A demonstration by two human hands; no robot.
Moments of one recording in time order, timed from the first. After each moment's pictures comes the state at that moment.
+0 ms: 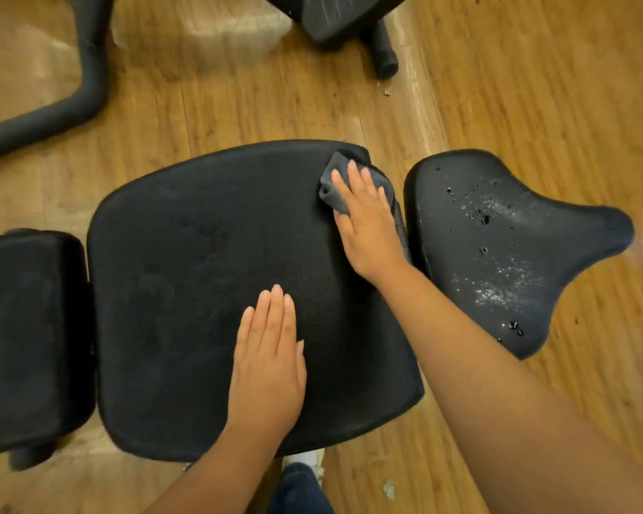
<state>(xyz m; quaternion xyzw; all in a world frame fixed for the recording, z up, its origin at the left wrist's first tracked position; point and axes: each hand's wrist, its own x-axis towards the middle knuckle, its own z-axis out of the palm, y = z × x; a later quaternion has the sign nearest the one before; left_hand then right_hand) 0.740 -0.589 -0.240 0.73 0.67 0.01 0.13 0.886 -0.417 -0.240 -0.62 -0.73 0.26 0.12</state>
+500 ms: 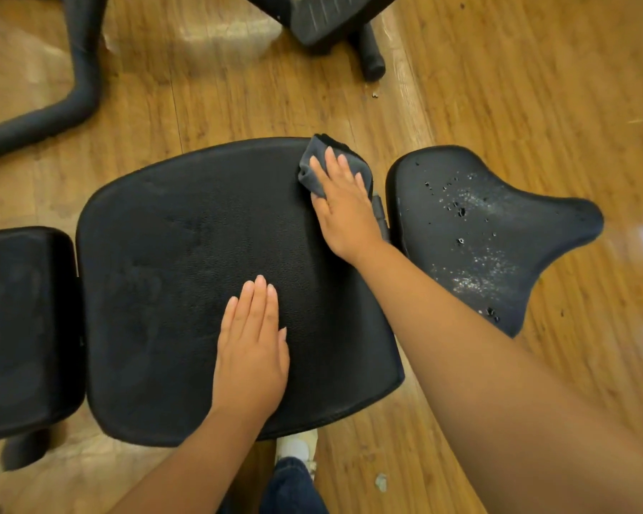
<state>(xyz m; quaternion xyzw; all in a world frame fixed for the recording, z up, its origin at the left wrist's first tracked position) 0.740 -0.590 -0.238 0.73 0.67 0.03 0.13 0.883 -0.406 -0.234 -0.61 -0.74 0.26 0.11</state>
